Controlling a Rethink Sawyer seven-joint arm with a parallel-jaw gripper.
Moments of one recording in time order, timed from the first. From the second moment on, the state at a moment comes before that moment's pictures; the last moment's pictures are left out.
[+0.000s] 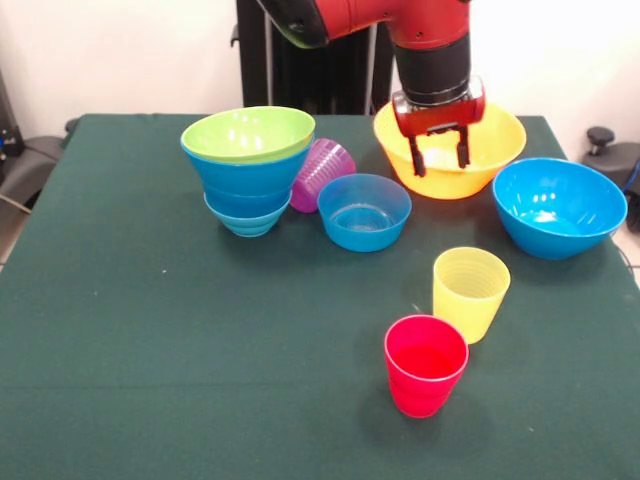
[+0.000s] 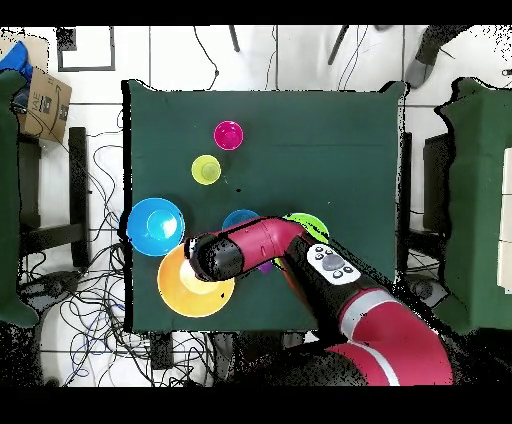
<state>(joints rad) -0.52 -0.56 0.55 1.95 -0.55 0.40 2.09</state>
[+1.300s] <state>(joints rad) -0.61 -0.43 0.70 1.96 -0.68 0.40 2.07</state>
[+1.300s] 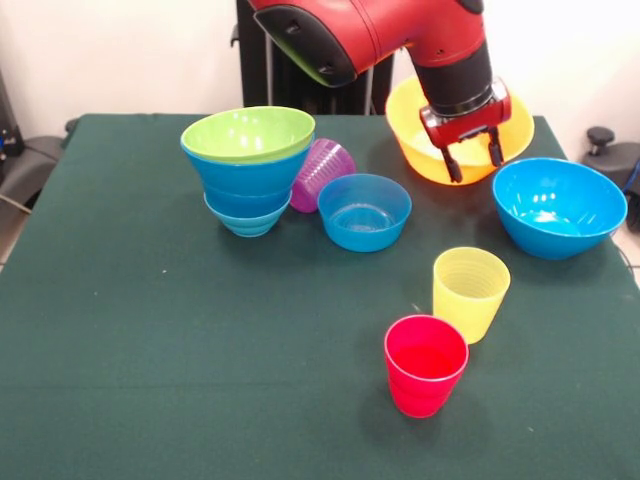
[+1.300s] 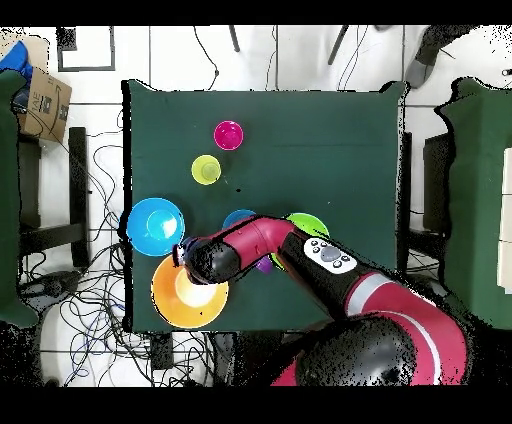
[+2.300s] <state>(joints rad) -0.61 -0.55 0.70 1.97 -0.69 0.55 2.07</state>
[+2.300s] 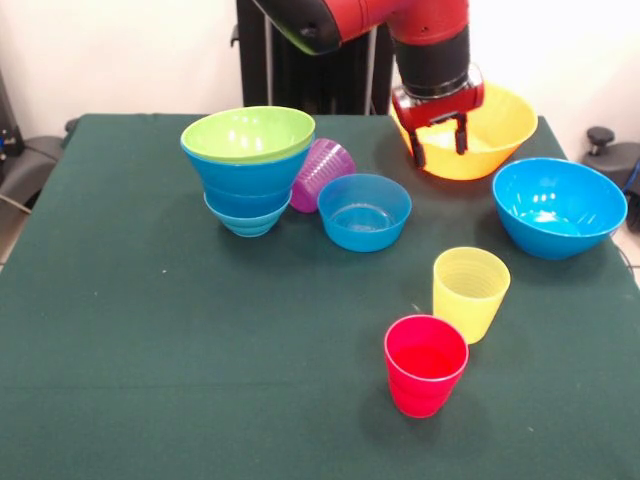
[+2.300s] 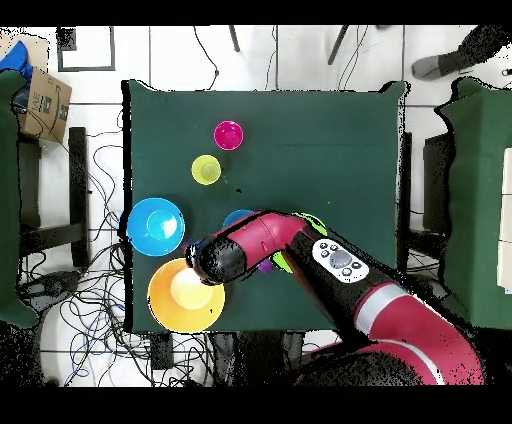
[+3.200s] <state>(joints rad) -0.80 -0.52 0.89 2.04 -0.69 0.67 1.94</state>
